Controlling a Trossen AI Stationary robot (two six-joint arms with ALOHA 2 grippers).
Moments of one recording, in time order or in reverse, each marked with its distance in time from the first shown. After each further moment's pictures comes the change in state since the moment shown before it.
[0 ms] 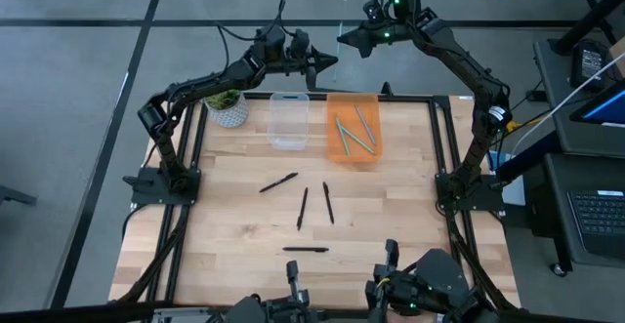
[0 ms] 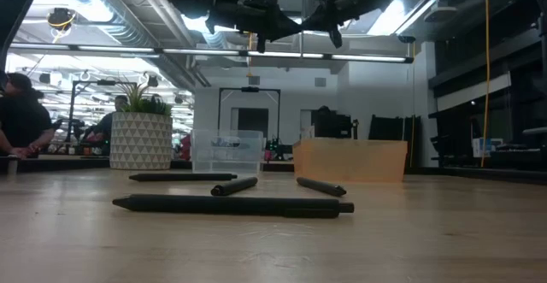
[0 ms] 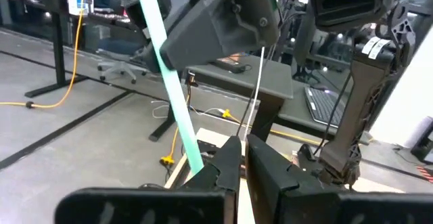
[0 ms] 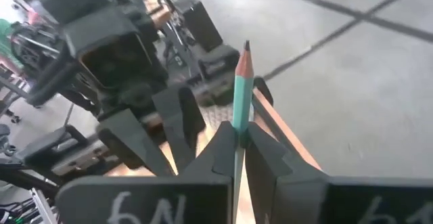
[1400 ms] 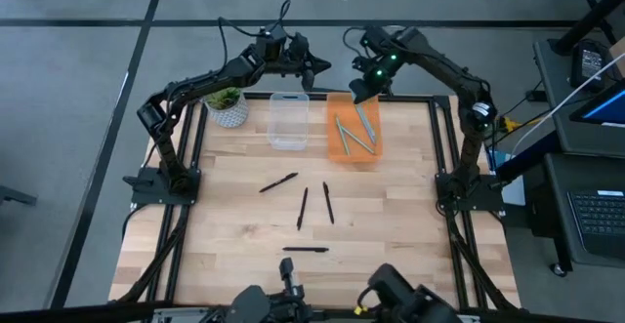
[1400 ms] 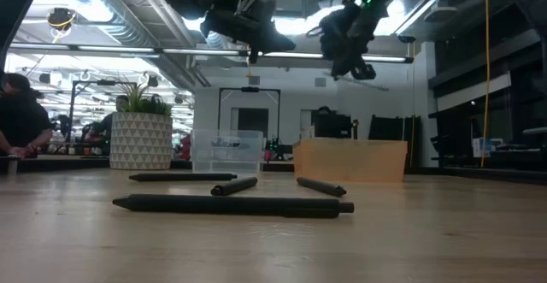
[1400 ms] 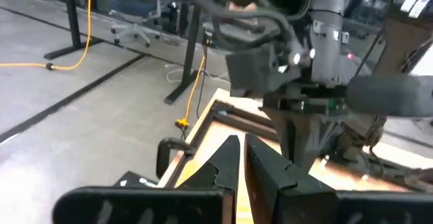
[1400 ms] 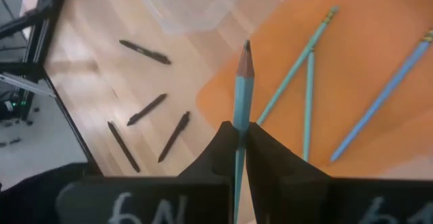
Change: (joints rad) left arm 0.029 0.000 0.001 -0.182 -0.011 0.091; right arm 0.095 0.111 0.000 -0.811 0.148 -0.129
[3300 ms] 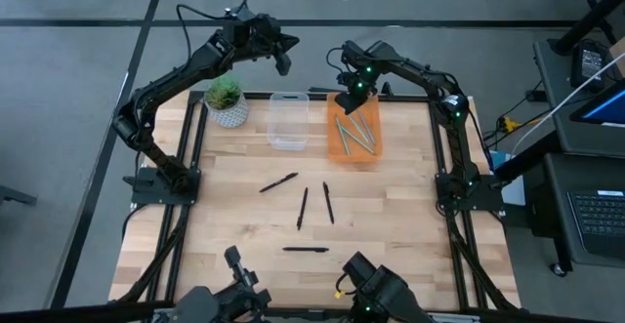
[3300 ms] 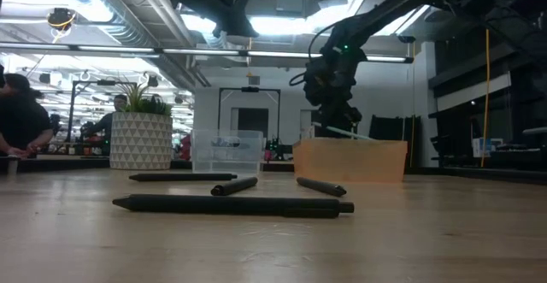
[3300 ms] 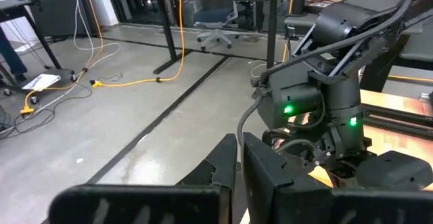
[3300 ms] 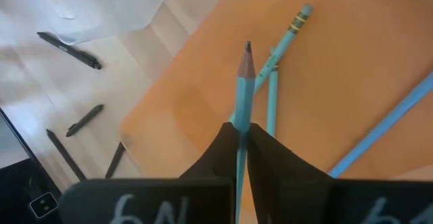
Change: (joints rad) left arm 0.119 -0.207 0.000 -0.235 -0.219 0.279; right arm 0.010 0.261 0.000 0.093 0.064 -0.078
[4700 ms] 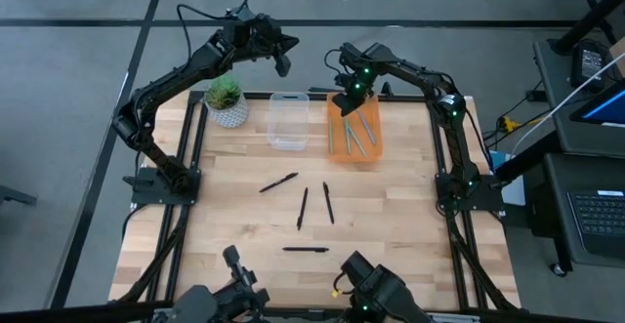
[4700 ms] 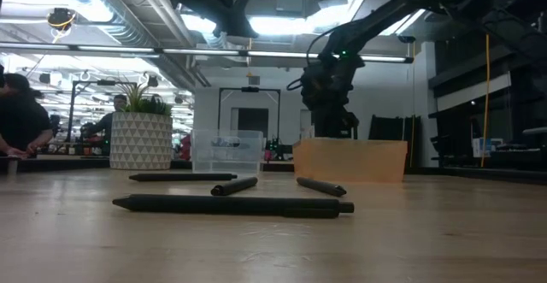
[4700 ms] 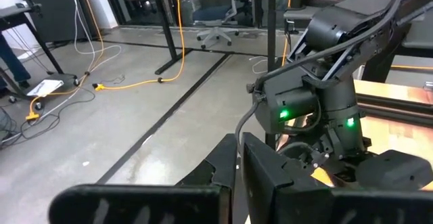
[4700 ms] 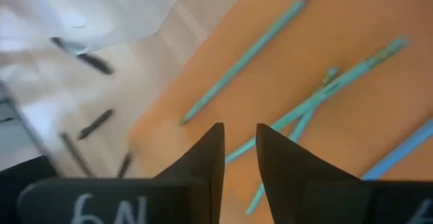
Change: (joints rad) left arm 0.000 0.001 0.000 -0.009 0.000 0.048; right arm 0.003 0.031 0.002 0.029 -0.053 0.009
